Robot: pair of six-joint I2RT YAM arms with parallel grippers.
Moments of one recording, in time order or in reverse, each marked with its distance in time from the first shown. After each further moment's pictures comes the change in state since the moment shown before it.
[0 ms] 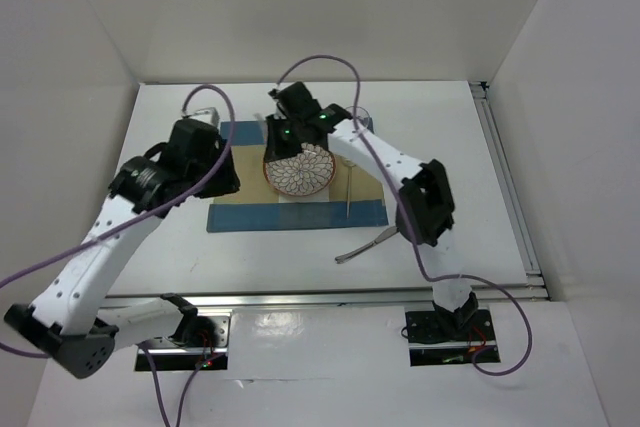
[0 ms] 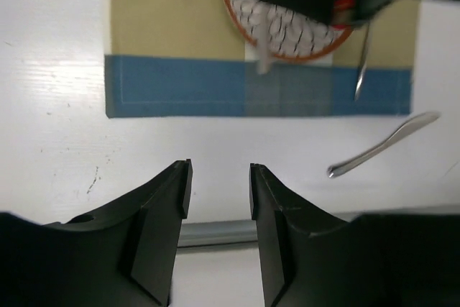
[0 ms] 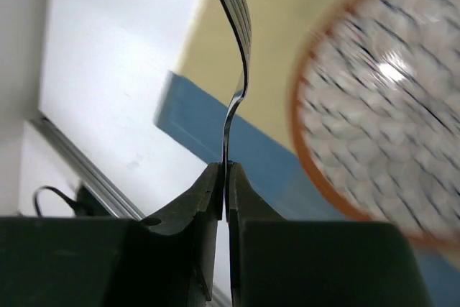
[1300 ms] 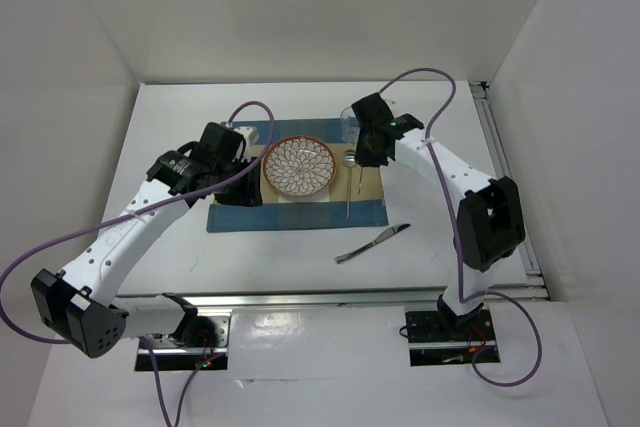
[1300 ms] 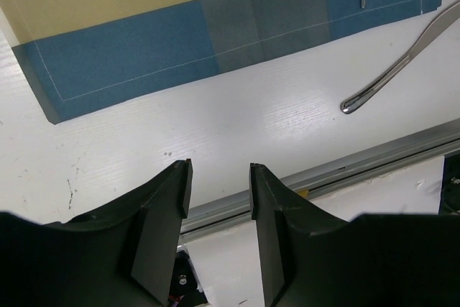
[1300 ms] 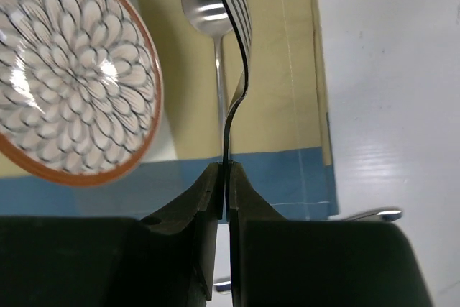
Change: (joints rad) left arm 0.001 0.091 -0.108 0.093 0.235 0.175; right arm -0.222 -0.382 -0.510 -0.085 0.471 0.145
